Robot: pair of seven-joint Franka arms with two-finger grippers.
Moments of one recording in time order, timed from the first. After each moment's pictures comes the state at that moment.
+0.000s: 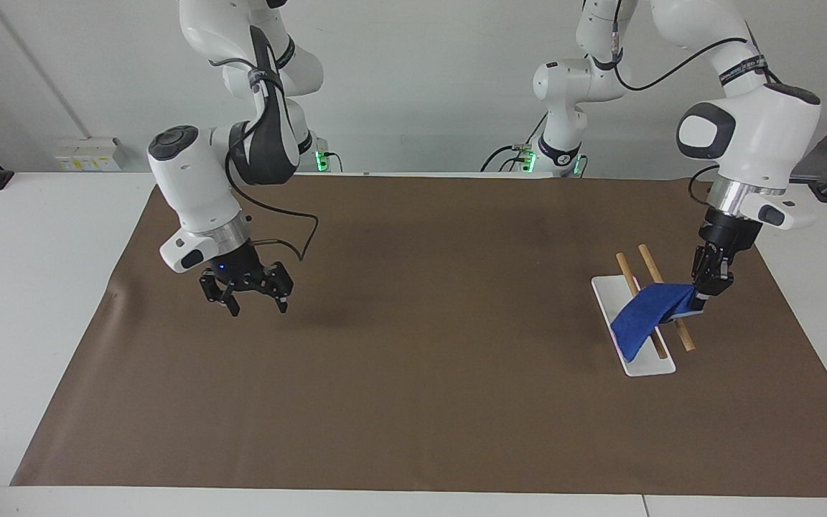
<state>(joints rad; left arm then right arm) 0.01 0.01 0.03 -1.89 -0.04 2.30 -0.96 0.05 0.13 -0.07 -1.72 0.08 1.93 0.00</state>
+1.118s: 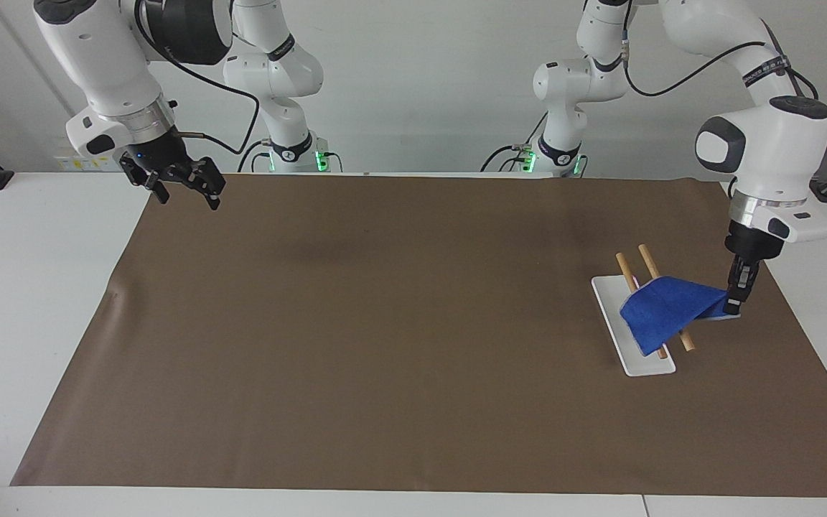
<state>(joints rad) 0.01 0.10 0.08 -1.96 0.01 2.54 -0.80 0.03 -0.06 -0.07 -1.72 -0.03 1.64 0.09</state>
